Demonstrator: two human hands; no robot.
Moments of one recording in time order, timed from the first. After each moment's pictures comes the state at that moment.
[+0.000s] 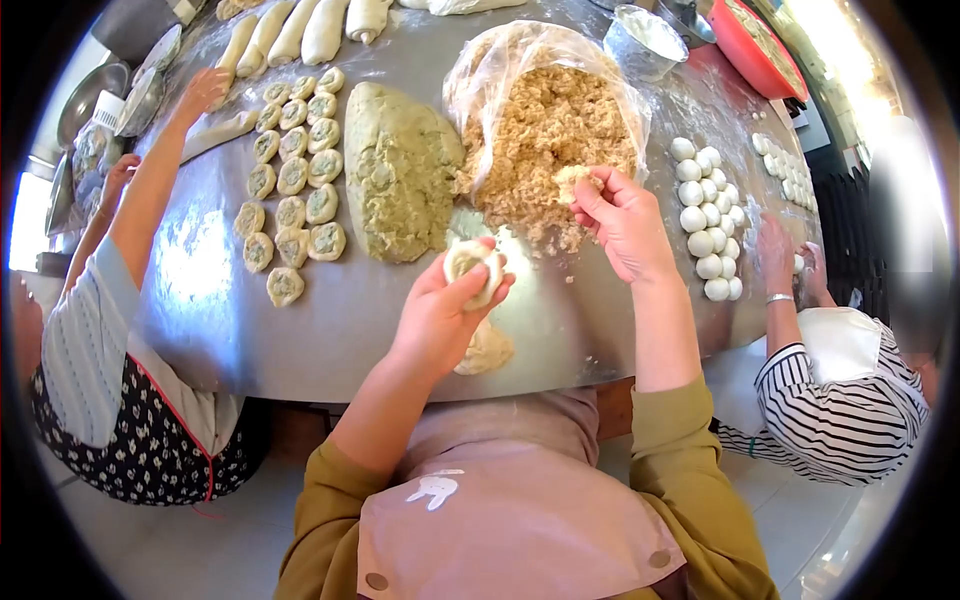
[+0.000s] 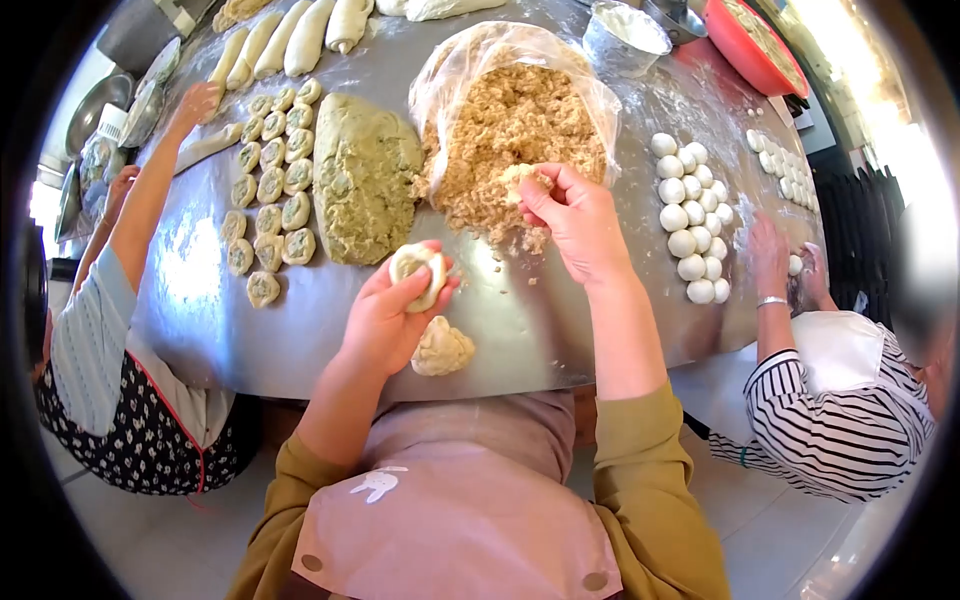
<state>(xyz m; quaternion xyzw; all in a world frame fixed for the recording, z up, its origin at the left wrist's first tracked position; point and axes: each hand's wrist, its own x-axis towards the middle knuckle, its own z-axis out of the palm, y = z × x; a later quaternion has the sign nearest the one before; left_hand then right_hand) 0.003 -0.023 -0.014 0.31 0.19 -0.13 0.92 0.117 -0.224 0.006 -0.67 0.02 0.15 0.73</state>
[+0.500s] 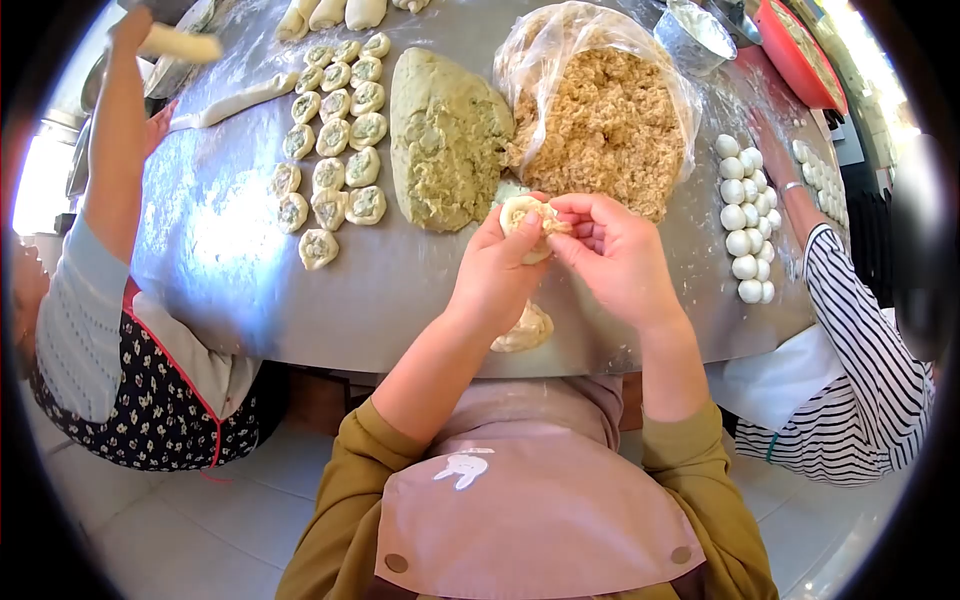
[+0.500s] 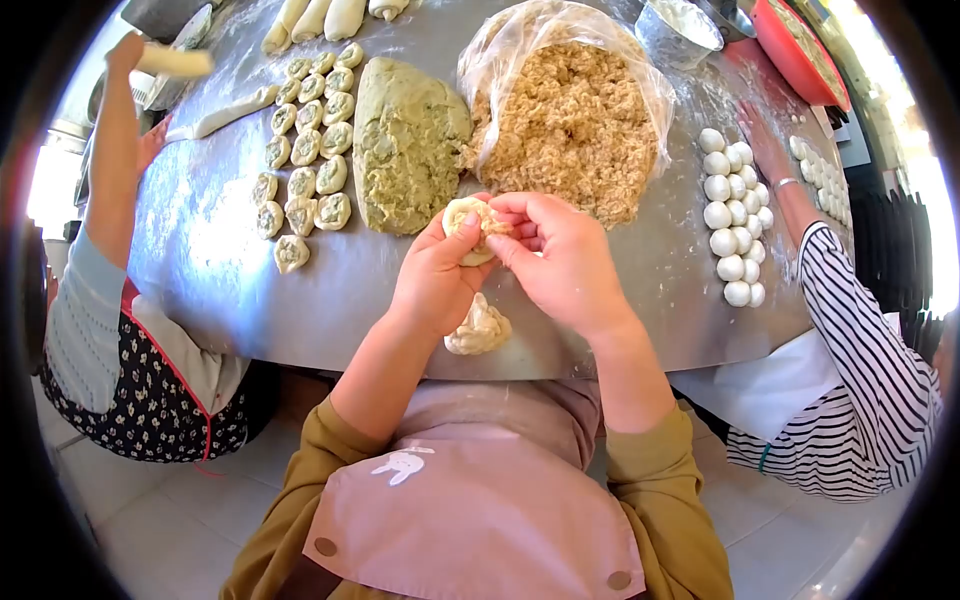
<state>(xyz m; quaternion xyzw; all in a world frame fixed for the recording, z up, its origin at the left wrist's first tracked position) 0.020 -0.036 -0.021 0.29 0.17 -0.09 0.94 0.059 -0.172 0.014 -0.77 -0.14 0.13 0.61</state>
